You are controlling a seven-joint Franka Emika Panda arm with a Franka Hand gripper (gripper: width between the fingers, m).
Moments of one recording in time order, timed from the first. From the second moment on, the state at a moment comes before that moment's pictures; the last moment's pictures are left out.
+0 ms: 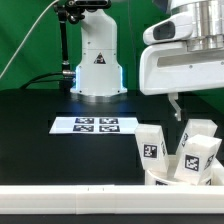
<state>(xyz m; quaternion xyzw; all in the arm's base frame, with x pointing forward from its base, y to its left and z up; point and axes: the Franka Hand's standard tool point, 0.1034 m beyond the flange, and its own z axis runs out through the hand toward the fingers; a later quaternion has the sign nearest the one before) 0.585 0.132 0.097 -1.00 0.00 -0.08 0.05</state>
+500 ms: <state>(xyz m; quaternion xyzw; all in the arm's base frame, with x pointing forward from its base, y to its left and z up) 0.586 0.123 0.094 -0.98 -0.18 -0.09 0.02</state>
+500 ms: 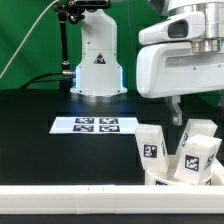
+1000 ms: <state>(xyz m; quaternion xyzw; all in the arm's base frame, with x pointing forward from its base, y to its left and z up) 0.595 0.120 0.089 -0.92 -0.39 -0.06 -0.02</state>
